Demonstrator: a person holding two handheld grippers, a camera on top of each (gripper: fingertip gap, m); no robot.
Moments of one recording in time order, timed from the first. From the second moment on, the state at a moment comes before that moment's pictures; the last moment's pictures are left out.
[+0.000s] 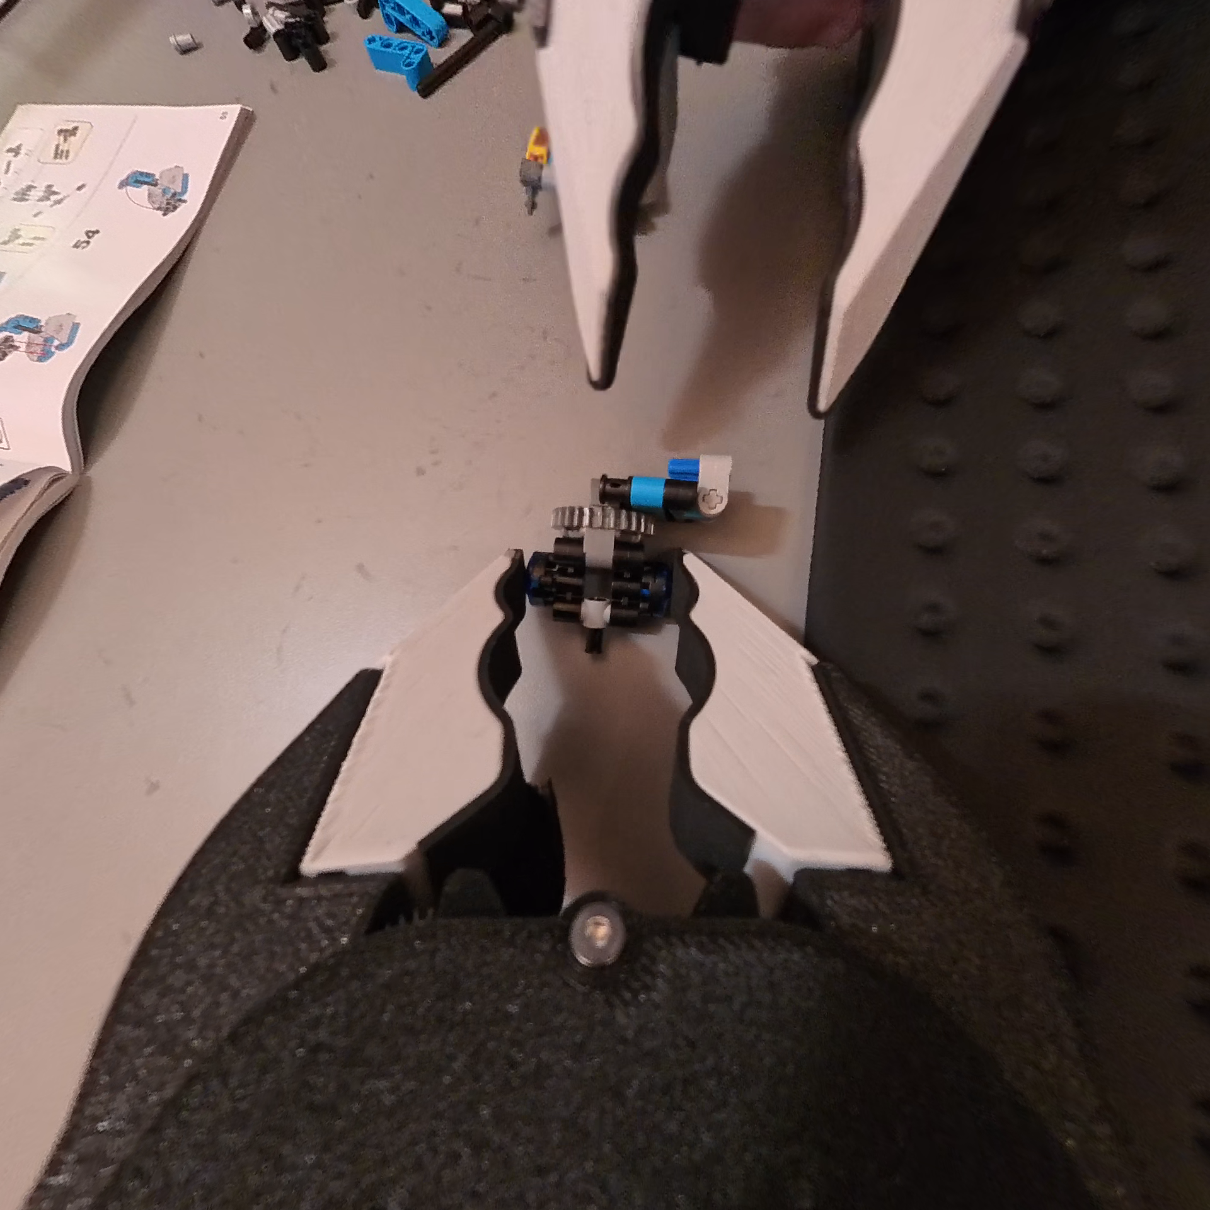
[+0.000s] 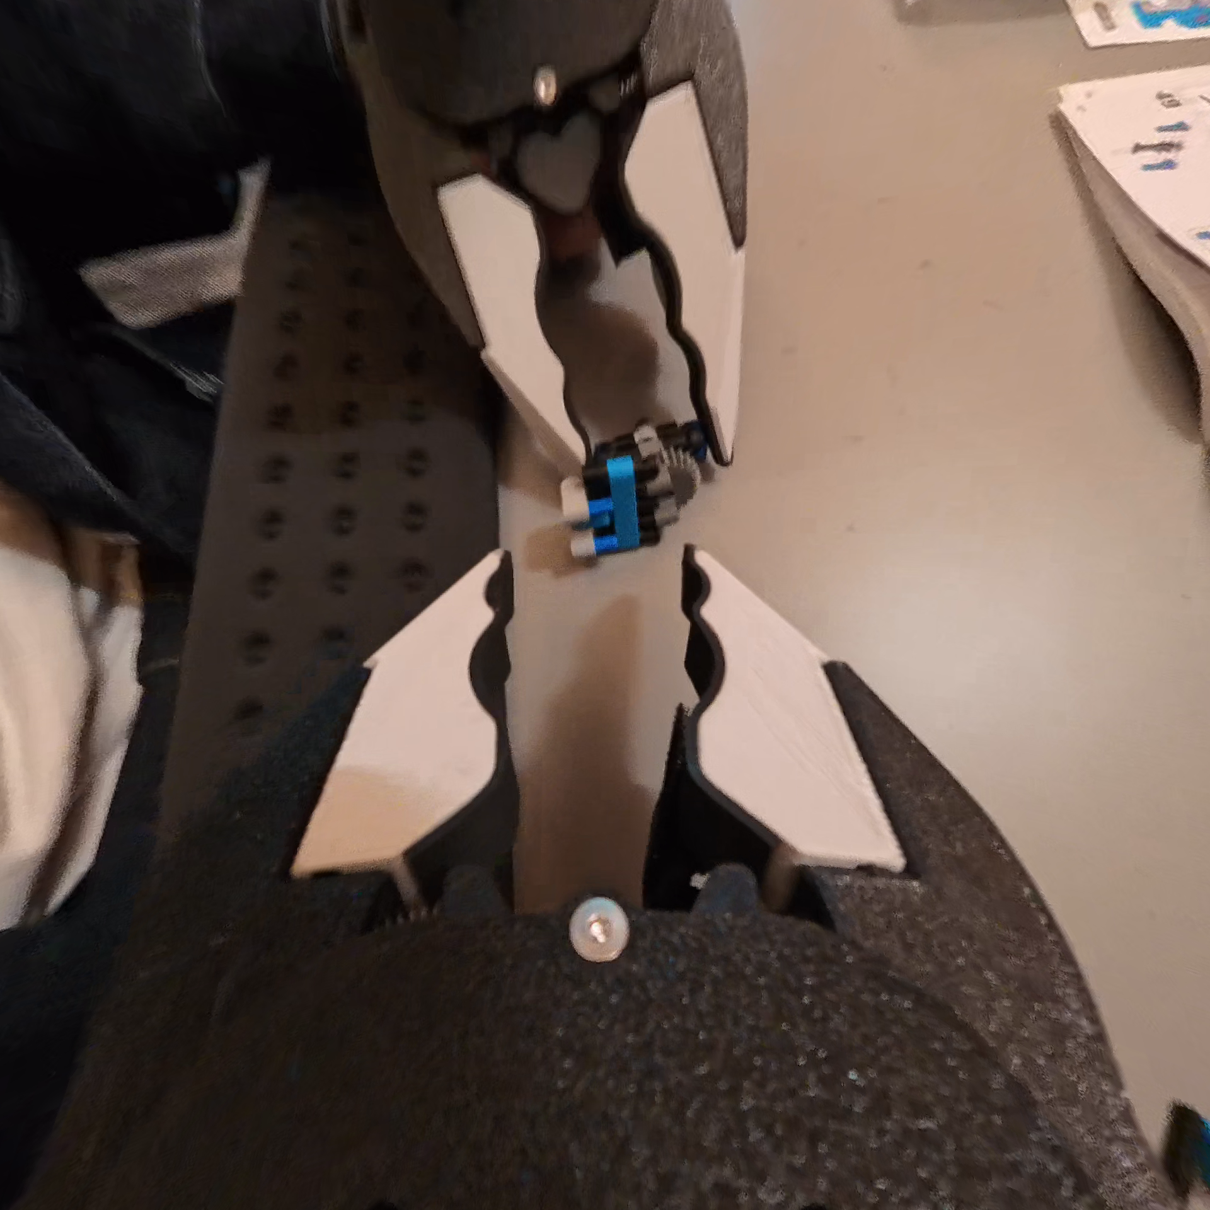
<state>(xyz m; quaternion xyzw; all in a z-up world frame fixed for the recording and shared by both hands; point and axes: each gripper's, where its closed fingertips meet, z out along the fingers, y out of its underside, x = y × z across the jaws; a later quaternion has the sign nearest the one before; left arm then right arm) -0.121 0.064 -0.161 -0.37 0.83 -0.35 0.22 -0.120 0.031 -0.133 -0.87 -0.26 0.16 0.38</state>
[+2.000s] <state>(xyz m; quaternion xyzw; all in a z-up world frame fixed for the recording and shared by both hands) -0.134 0.052 -0.160 -0.38 0.83 -0.39 0.12 -0.136 0.047 -0.160 -0.86 -0.34 0.09 0.38</state>
